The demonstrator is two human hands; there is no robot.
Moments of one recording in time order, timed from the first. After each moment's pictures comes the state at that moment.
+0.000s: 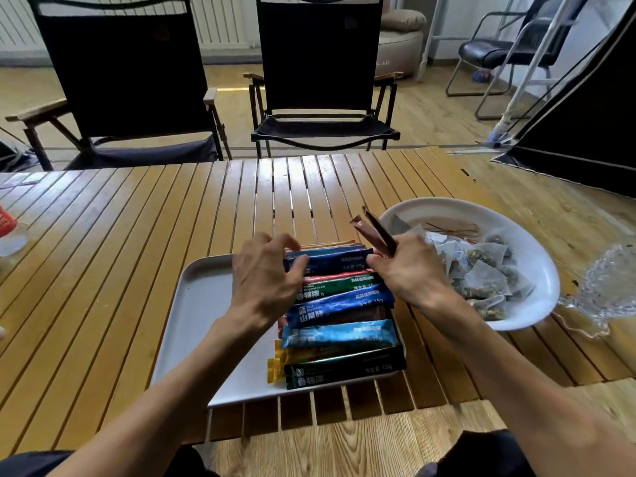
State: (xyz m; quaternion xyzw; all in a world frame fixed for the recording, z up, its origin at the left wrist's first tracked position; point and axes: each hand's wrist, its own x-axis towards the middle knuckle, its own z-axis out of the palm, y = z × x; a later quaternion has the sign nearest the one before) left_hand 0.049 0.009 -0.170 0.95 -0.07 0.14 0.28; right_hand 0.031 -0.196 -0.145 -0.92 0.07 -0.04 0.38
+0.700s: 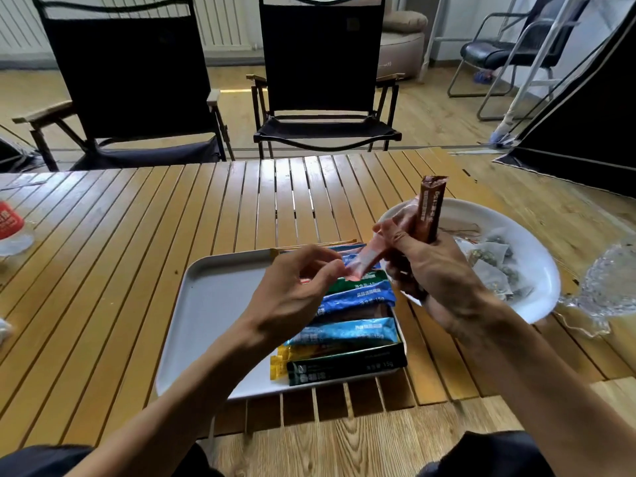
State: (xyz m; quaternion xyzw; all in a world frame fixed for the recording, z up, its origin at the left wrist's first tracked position) left_hand 0.006 -0.007 -0.133 0.83 -0.18 -0.03 0.52; right_hand 0.002 -0.199 -0.116 -0.66 0.07 0.02 0.74
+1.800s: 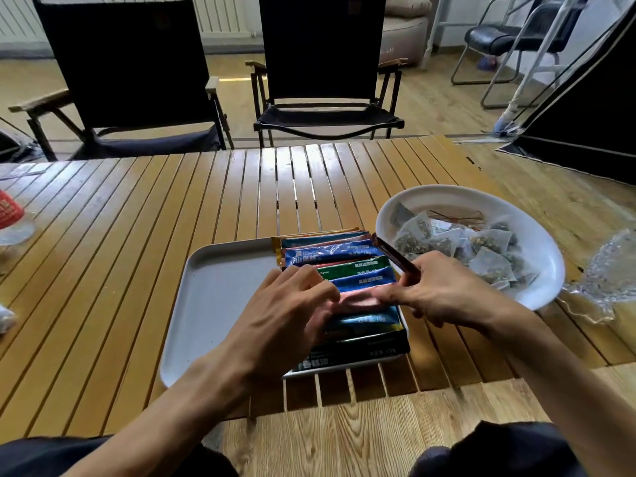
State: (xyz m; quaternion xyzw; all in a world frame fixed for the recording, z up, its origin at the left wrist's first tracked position) left_hand -0.019 0.016 -0.161 0.92 -0.34 0.09 0.15; right_hand -0.012 -0.216 -0.123 -0.91 0.04 0.17 0.37
